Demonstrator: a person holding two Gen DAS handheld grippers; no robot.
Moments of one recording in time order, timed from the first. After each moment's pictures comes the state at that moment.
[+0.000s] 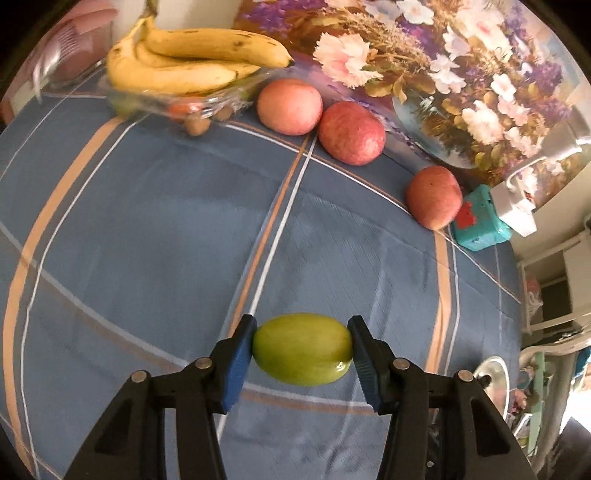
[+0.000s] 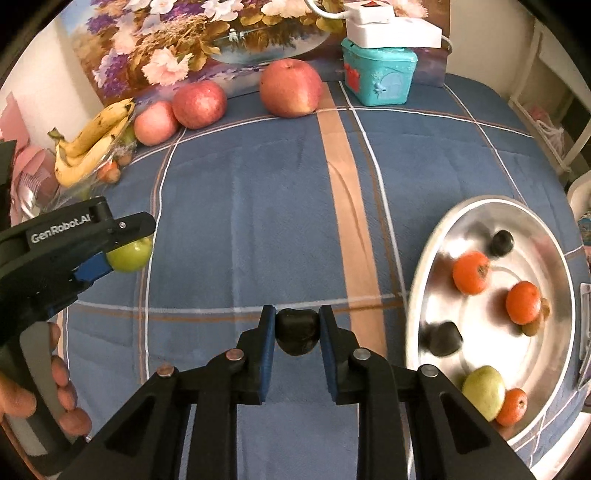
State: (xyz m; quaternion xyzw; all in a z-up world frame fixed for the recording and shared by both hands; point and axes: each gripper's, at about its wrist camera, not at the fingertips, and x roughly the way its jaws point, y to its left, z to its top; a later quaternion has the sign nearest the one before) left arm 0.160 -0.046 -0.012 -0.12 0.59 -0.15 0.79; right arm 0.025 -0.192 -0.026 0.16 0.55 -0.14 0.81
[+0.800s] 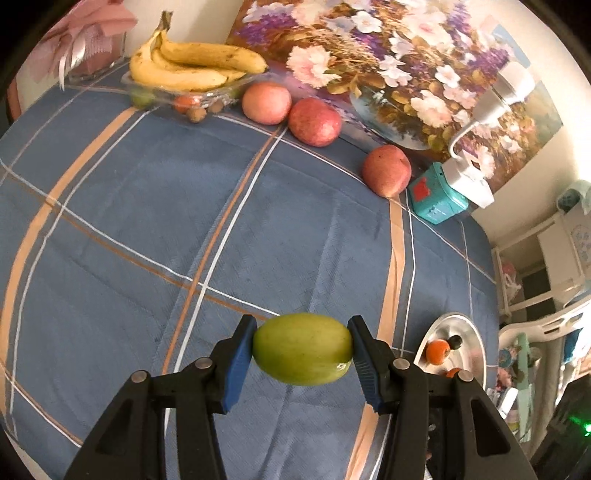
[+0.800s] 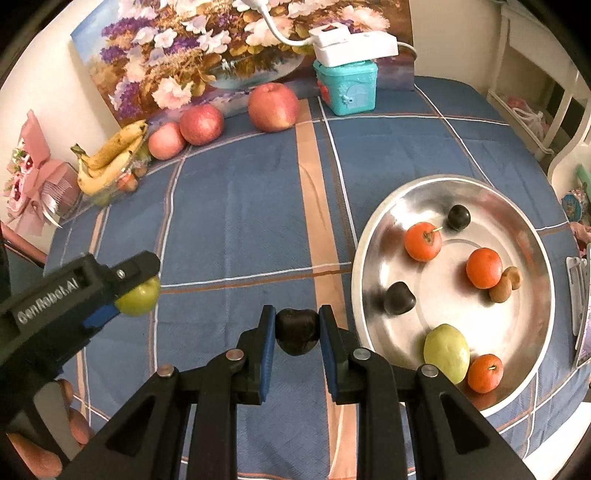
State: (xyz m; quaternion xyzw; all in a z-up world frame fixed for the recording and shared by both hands) left arm 0.077 -0.050 0.024 -0.12 0.56 -0.16 0.80; right arm -0.029 -0.211 0.003 0.19 0.51 -0.13 0.83
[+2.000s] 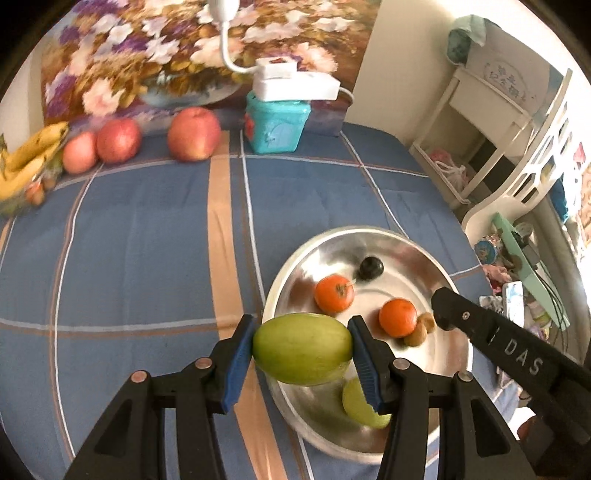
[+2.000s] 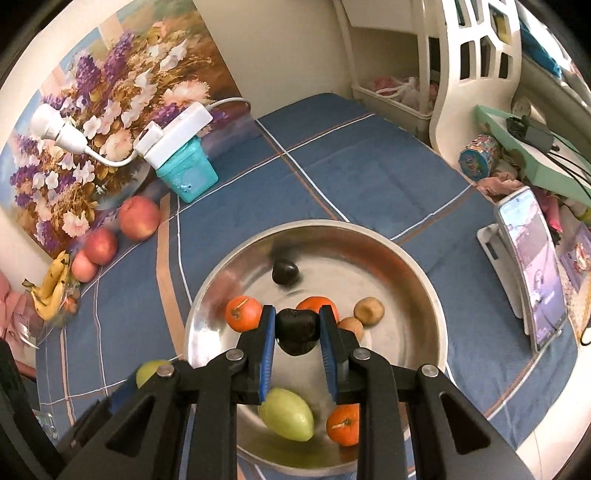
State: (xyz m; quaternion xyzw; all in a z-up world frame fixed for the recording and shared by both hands) left arm -0.002 -0.223 0.015 0.05 0.51 -0.33 0.80; right arm -0.096 -0.348 0.007 0.28 0.41 -0.28 0.82
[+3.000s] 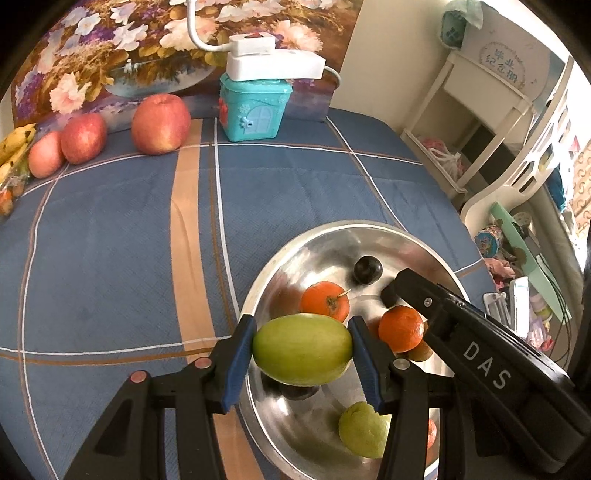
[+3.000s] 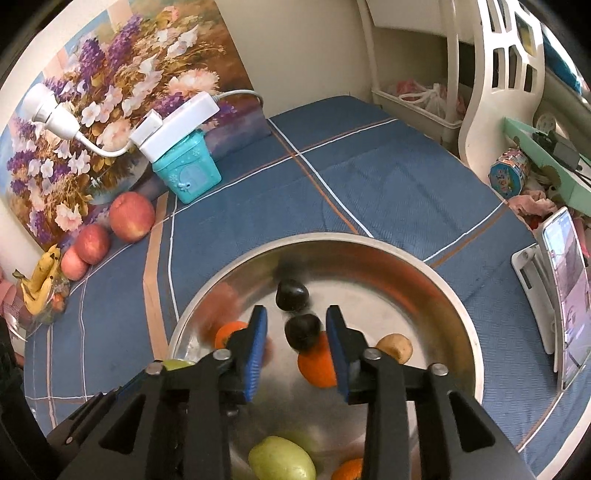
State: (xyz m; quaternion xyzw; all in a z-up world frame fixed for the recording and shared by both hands) left arm 0.010 -0.250 -0.014 0.05 0.52 -0.35 0.78; right arm -0.067 -0.356 -0.017 0.26 0.40 -0.27 0.83
